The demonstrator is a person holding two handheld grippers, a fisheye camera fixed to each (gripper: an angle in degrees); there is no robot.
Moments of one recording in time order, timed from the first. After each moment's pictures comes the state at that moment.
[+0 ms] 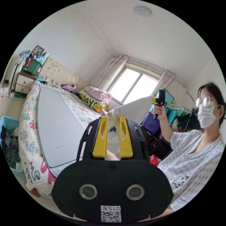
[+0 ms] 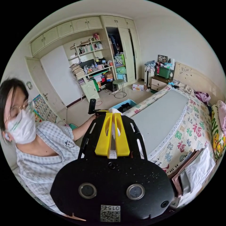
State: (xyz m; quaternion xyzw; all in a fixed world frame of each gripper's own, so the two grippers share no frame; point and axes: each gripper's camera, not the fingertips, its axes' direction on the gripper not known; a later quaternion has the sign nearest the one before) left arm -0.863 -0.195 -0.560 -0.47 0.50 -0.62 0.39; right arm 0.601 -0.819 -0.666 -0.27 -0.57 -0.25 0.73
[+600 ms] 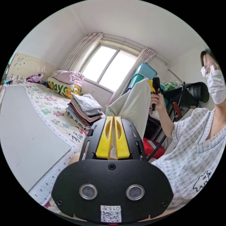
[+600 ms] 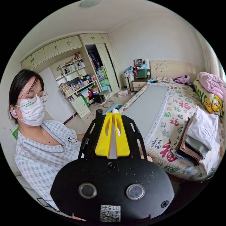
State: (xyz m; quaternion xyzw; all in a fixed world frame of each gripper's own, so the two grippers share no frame) left arm -0.644 -0.313 -0.622 -0.36 0.65 -0.59 0.30; right arm 0.773 -0.633 -0.782 -0.25 -0.51 -0.10 0.82
